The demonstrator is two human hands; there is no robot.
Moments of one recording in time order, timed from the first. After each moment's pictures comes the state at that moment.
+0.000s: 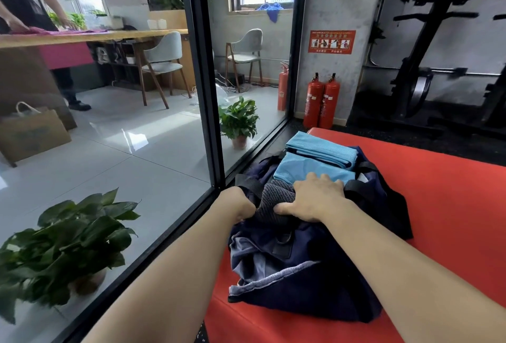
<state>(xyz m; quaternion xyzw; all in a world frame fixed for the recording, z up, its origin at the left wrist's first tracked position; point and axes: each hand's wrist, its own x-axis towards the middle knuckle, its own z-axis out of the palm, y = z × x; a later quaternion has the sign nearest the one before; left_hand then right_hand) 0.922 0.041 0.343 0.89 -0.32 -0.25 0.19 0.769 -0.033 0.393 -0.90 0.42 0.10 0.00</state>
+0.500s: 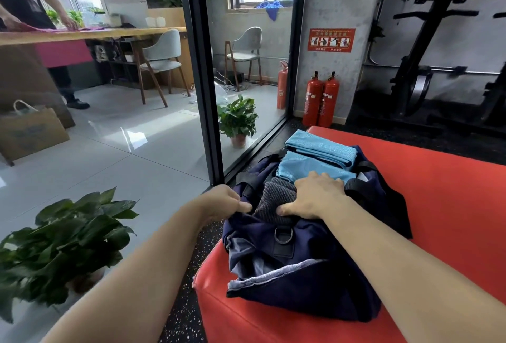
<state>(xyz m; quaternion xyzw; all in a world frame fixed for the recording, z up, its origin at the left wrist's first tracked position) 0.945 0.069 0.352 0.81 -0.42 -0.33 0.25 0.768 -0.043 0.391 -0.90 0.42 0.10 0.01</state>
